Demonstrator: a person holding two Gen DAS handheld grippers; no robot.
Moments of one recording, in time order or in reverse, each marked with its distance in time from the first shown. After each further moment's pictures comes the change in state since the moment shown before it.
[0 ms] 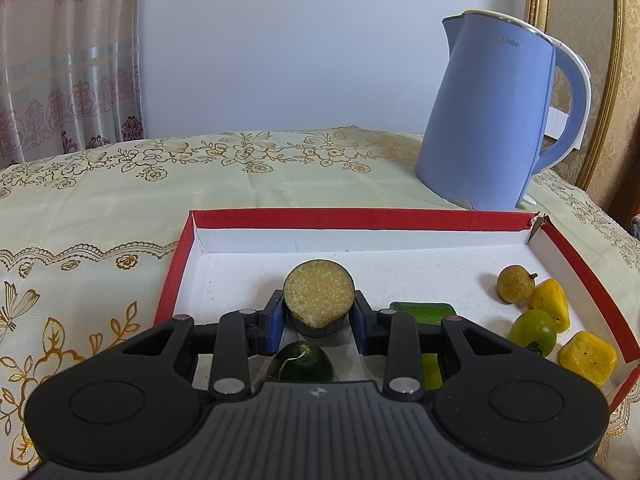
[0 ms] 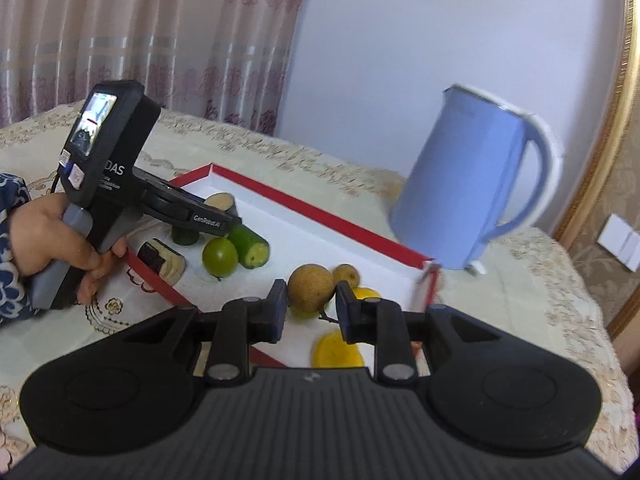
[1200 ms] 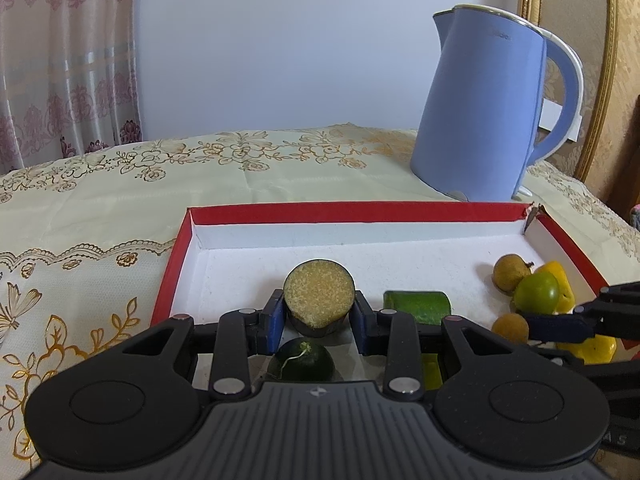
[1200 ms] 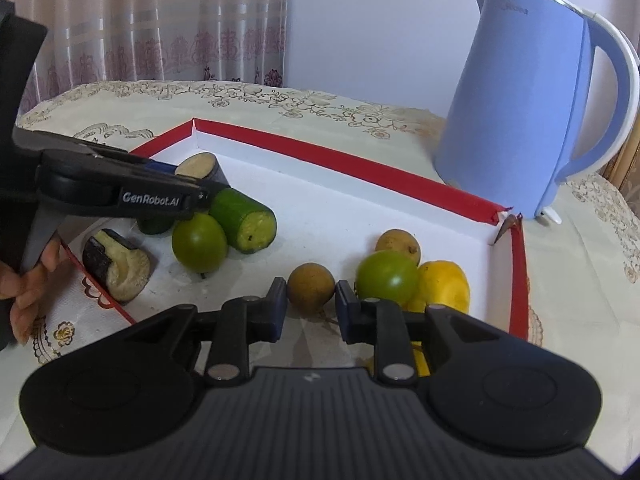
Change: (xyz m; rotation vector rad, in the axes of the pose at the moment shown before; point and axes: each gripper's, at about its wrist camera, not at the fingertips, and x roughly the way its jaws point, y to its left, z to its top) left arm -0.005 -0.005 -0.005 0.027 0.000 0.003; right arm 0.094 -0.005 -0.013 0.136 0.100 0.073
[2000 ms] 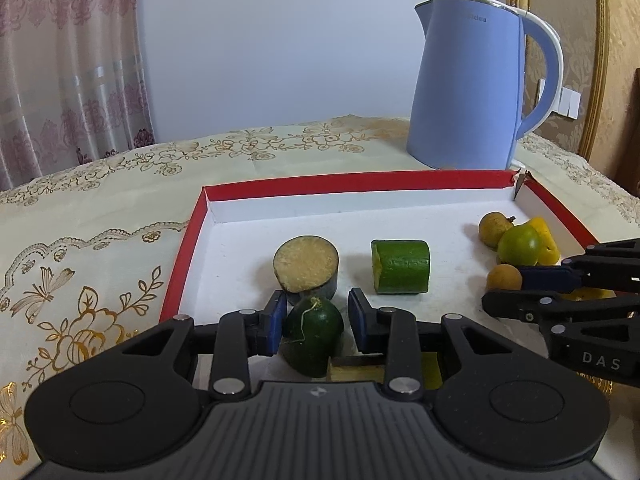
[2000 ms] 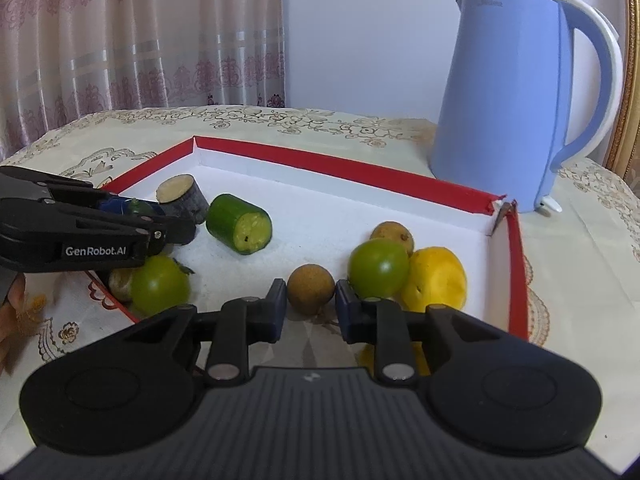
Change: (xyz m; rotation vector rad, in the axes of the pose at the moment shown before) left arm -0.029 -0.011 -0.023 0.050 0.005 0.056; right arm -0.009 -0.015 -0.019 0.053 -0.079 0.041
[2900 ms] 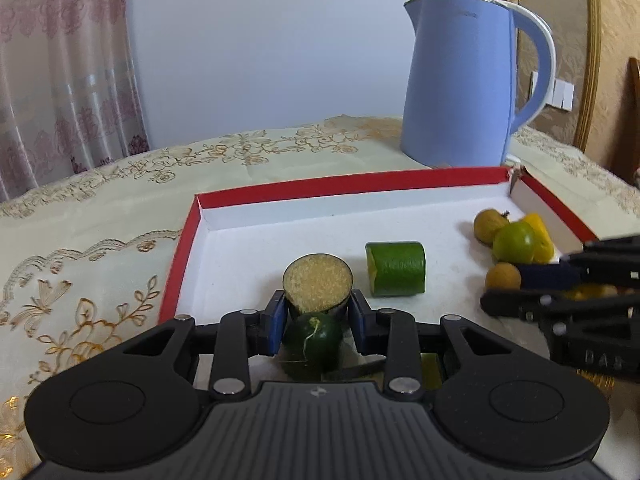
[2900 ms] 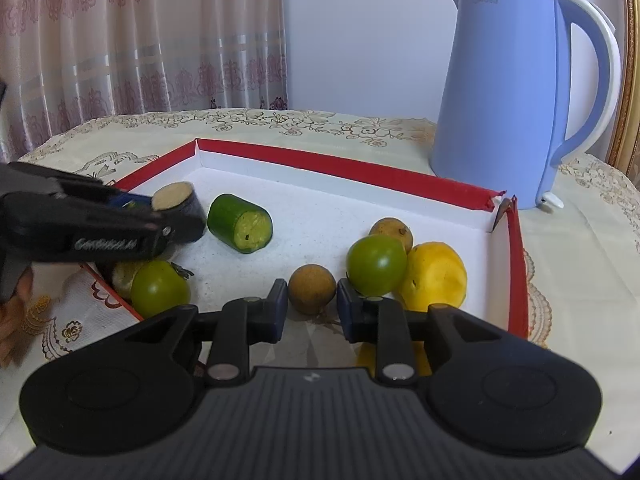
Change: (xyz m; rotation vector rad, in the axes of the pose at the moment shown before) left arm -0.001 -0.005 0.000 0.047 -0.008 0.002; right arm 0.000 -0.001 -0.003 0.011 -0.010 0.013
